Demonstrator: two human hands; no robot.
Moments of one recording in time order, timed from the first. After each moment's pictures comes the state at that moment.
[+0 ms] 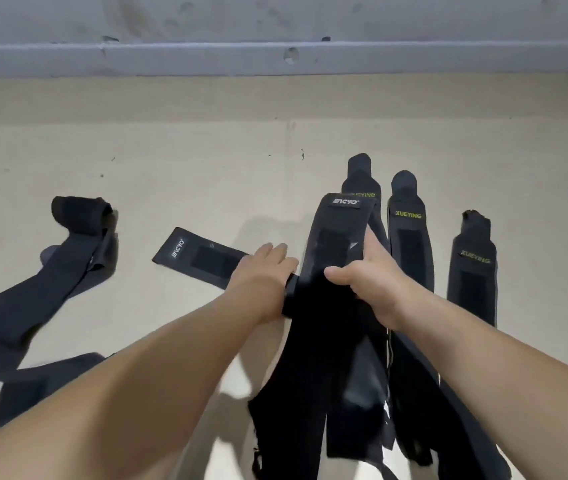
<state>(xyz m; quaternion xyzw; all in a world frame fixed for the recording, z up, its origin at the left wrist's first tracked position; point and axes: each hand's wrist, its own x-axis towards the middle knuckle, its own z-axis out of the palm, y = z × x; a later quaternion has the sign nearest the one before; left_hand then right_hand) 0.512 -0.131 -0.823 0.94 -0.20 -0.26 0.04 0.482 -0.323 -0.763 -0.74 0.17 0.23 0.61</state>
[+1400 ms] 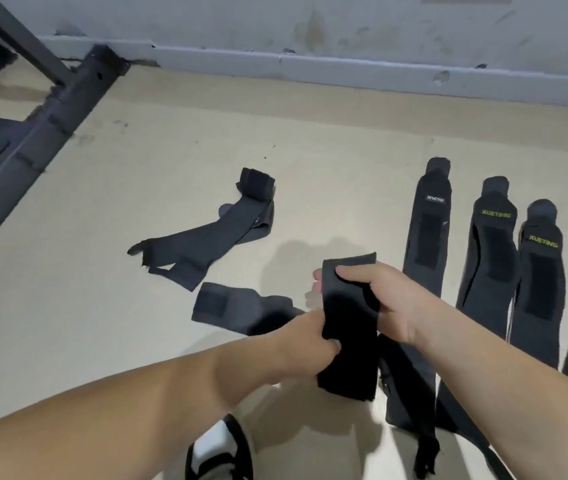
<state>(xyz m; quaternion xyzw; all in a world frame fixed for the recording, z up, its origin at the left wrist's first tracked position) 0.347 0.029 -0.738 0.79 0.05 -0.40 0.46 0.427 -0.126 -0.720 -0.53 0.22 0.40 0.71</state>
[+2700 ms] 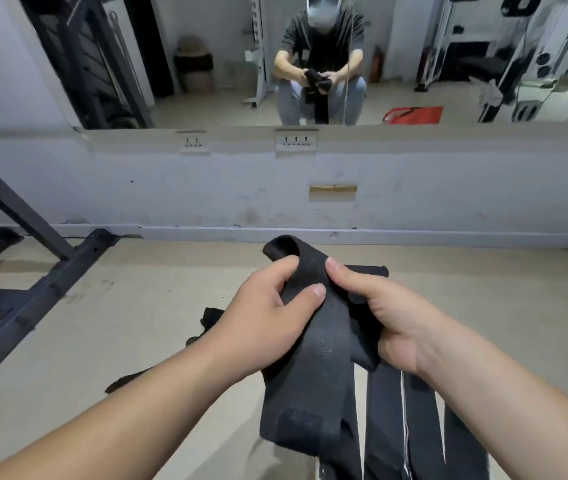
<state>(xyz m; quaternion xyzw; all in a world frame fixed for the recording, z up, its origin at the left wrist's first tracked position) 0.320 -0.037 -0.387 0.80 -0.10 -0.05 0.60 0.343 -0.221 -0.388 -0.55 0.08 0.26 0.79</state>
